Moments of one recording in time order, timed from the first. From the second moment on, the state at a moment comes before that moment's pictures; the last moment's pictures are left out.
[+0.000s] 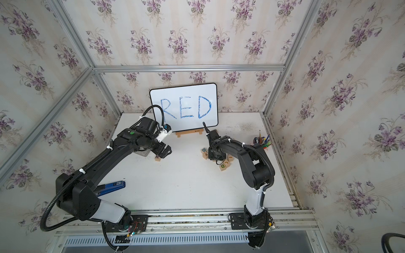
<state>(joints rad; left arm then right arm) -0.39 1.49 1.33 -0.91 0.13 0.26 0.48 1.87 1.18 -0.64 0.06 0.46</state>
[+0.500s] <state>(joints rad) -0.34 1.43 1.35 -0.93 0.12 0.28 0.51 1.78 1.23 -0.67 0.07 0.42</state>
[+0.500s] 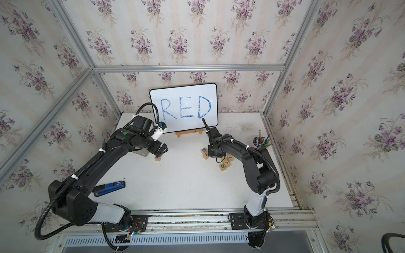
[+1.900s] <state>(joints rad) -0.29 1.25 1.36 -1.16 0.35 0.49 0.86 2.20 1.69 -0.83 0.01 0.30</state>
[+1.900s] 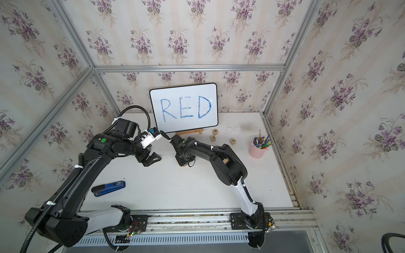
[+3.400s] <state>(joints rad) -0.63 1.88 1.50 -0.97 0.13 0.52 0.63 1.33 0.98 -0.61 0.11 0.52</state>
